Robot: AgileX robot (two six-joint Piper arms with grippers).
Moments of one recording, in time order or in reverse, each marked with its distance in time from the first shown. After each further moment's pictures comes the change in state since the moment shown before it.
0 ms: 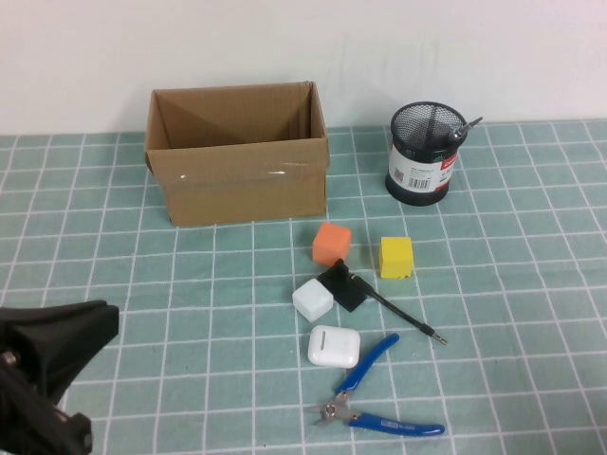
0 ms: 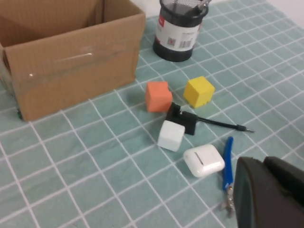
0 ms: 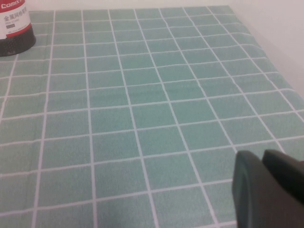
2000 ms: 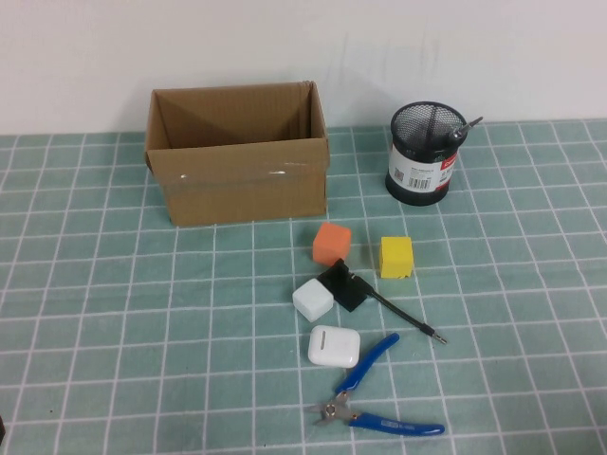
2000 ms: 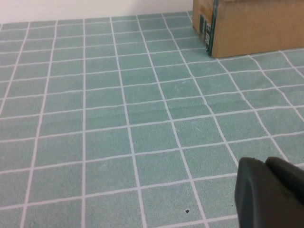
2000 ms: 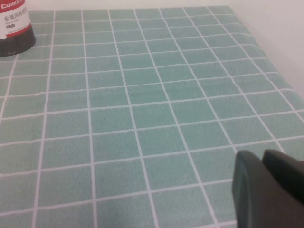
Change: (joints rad) right arm 0.000 0.000 0.000 0.000 0.000 0.000; left arm 0.575 -0.604 0.658 -0.085 -0.198 0.261
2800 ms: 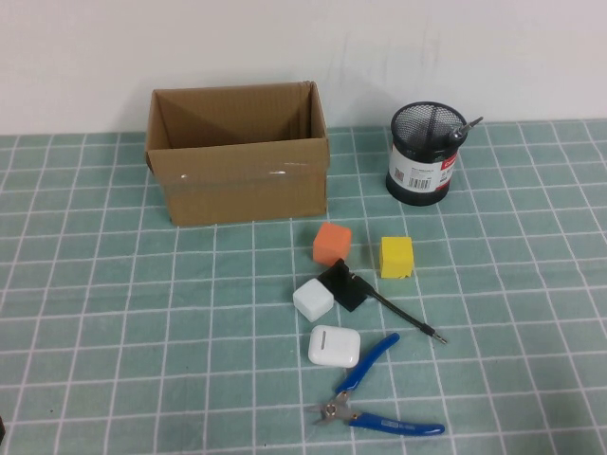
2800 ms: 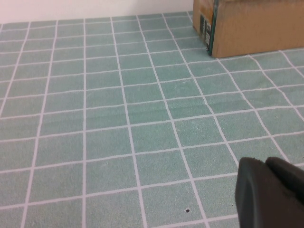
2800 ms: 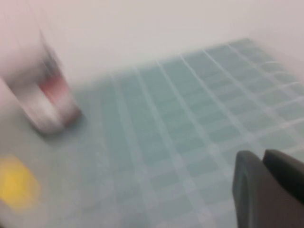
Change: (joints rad) right arm 0.000 0.000 0.000 0.304 -0.259 0.255; left arm 0.000 0.000 0.000 0.000 0.001 0.000
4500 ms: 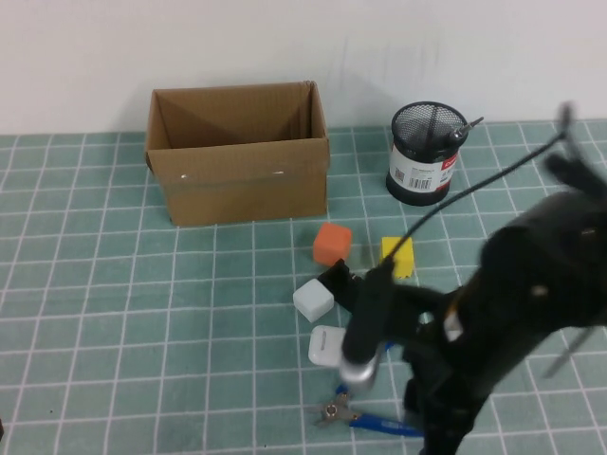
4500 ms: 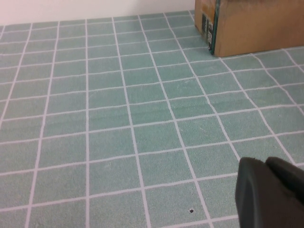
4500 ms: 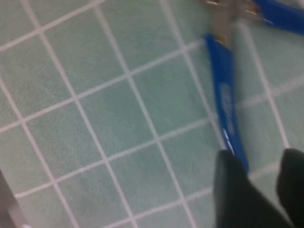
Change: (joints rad) right arm 0.850 1.568 -1.104 -0.012 0.841 -1.034; left arm 0.000 0.000 0.000 0.016 0.000 0.000
